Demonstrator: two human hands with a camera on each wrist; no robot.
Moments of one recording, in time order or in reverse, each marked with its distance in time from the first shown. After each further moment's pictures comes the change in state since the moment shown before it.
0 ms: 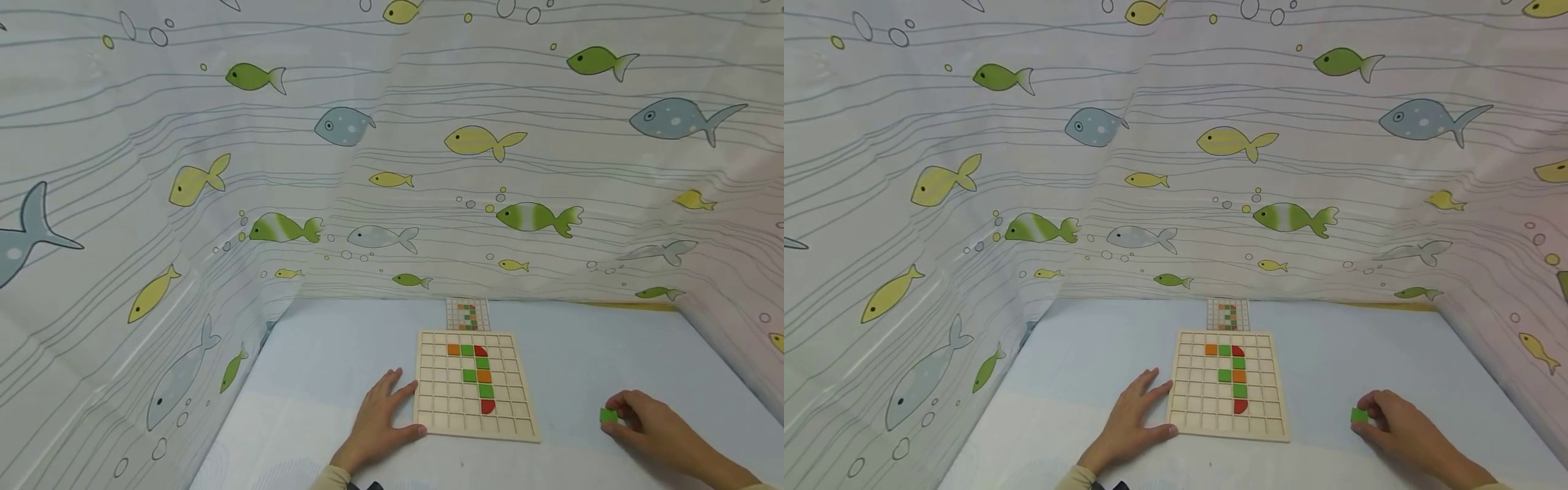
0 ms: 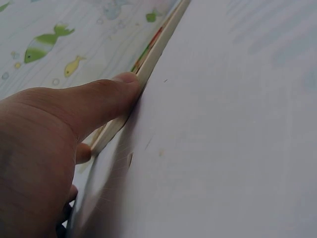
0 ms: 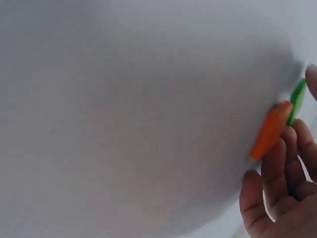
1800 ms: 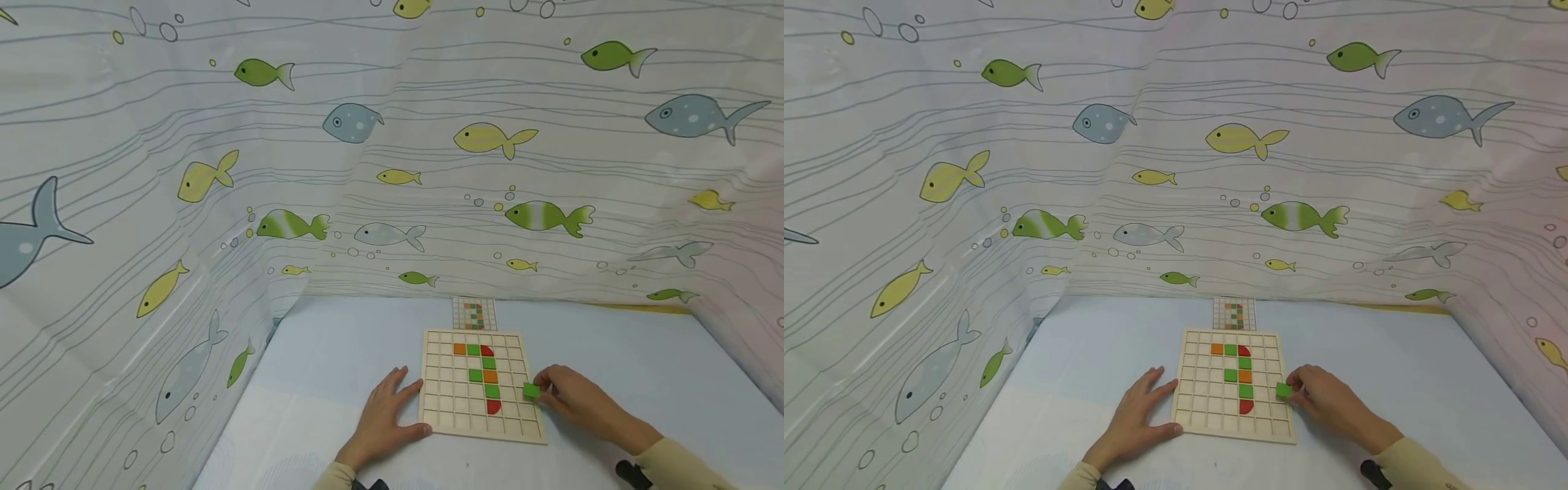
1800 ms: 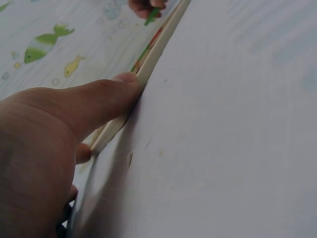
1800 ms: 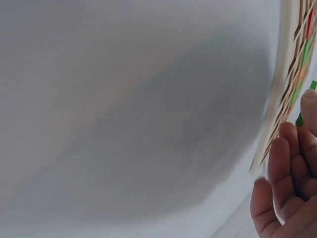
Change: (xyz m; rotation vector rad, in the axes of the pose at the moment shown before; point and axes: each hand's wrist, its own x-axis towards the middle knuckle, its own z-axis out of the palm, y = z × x) left_hand 0.001 -0.001 0.001 -0.003 -0.029 -0.023; right_hand 0.075 -0.092 0.036 -0.035 -0.058 -0.209
